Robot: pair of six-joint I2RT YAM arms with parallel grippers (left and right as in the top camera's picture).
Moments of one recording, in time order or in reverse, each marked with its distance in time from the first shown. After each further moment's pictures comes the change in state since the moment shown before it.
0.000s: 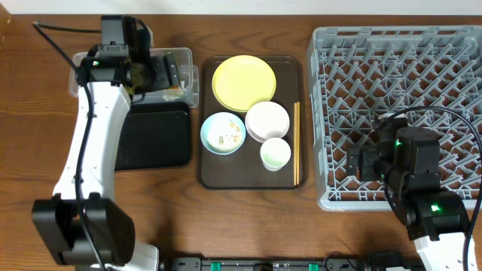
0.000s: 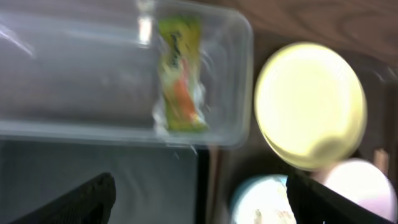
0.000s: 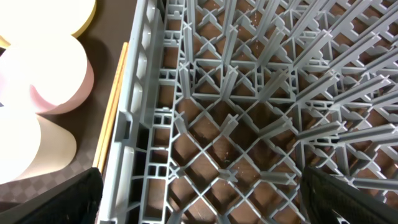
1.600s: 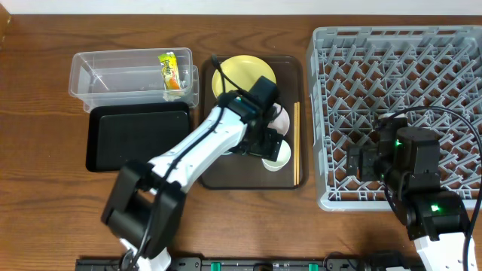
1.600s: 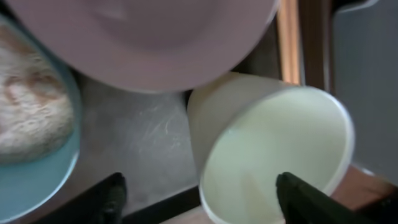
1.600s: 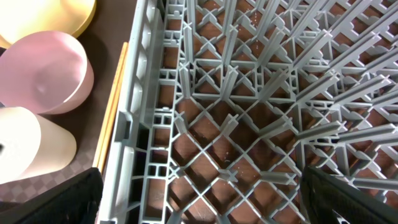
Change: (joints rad) left arm -0.637 0.183 -0.147 -0.056 0.084 -0.137; right arm 0.000 0.000 0.000 0.000 0.000 0.000
